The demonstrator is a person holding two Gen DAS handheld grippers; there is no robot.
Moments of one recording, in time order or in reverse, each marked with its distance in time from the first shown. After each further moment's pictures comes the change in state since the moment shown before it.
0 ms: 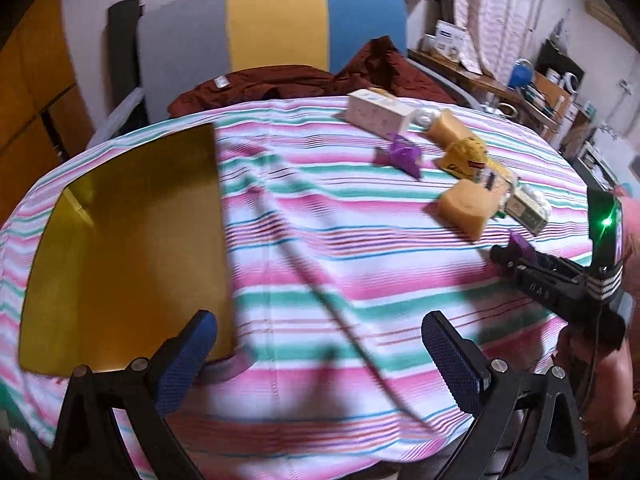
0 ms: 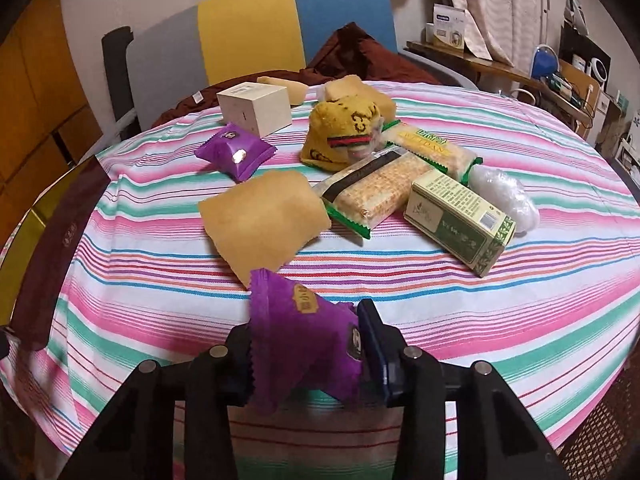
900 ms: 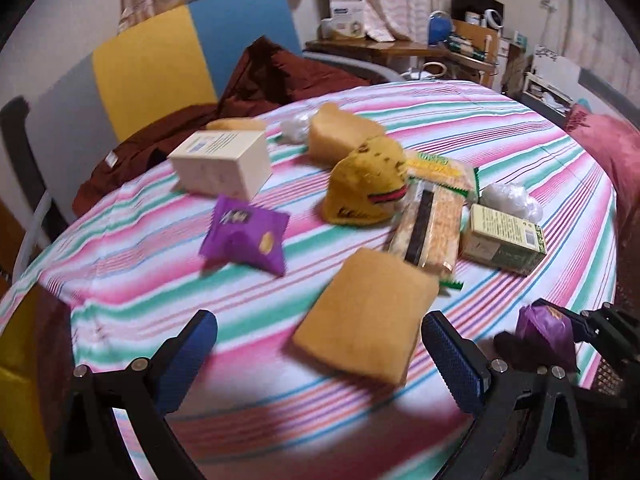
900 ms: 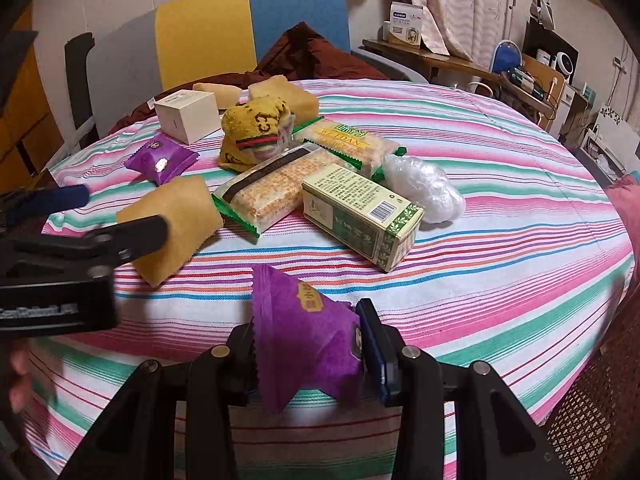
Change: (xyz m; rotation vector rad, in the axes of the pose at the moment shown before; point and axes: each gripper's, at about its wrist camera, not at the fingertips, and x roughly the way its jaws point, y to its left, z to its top) left arm 0.119 -0.144 0.086 0.329 -0.056 -0.073; right arm -0.003 -0.042 -0.001 0.064 0.005 -0.124
